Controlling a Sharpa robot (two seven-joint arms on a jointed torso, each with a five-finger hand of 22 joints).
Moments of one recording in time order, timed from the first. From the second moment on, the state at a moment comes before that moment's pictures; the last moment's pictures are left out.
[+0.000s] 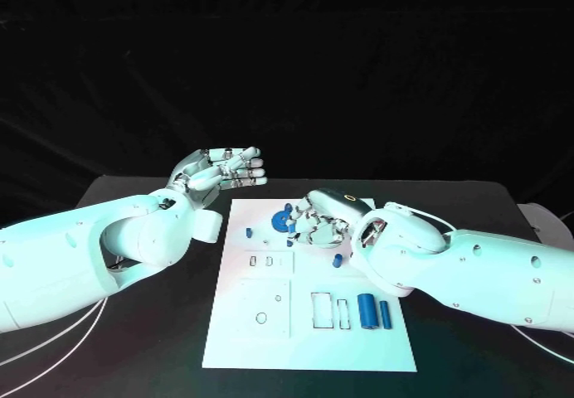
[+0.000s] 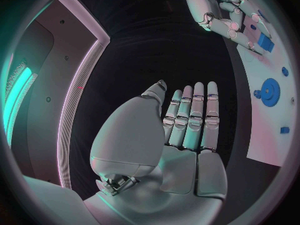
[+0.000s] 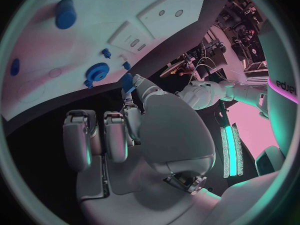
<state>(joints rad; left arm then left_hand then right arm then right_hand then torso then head) 1.25 -0.94 -0.01 1.68 0.06 -0.36 0.39 1.43 -0.04 0.15 0.21 0.18 0.97 0.21 0.11 0.07 1.09 0.16 0.07 0.07 1.06 0.13 0.13 0.11 0.17 0.90 0.25 0.29 0.08 1.26 -0.69 -0.12 1.66 -1.42 -0.41 -0.23 1.38 -0.04 0.26 0.11 0.23 1.09 0.11 0.14 0.19 1.40 0.02 1.34 1.31 1.47 -0.04 1.53 1.31 0.04 1.46 0.07 1.50 1.31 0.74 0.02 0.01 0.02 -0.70</state>
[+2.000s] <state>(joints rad) 1.25 -0.93 -0.01 1.67 0.06 -0.35 0.38 1.43 -0.04 0.15 0.21 0.18 0.97 0.21 0.10 0.07 1.09 0.16 0.07 0.07 1.06 0.13 0.13 0.11 0.17 0.90 0.25 0.29 0.08 1.17 -0.55 -0.14 1.57 -1.59 -0.33 -0.35 1.35 -0.06 0.25 0.11 0.22 1.09 0.10 0.18 0.19 1.40 0.02 1.33 1.31 1.46 -0.04 1.53 1.31 0.04 1.47 0.07 1.49 1.31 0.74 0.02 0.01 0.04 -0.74</state>
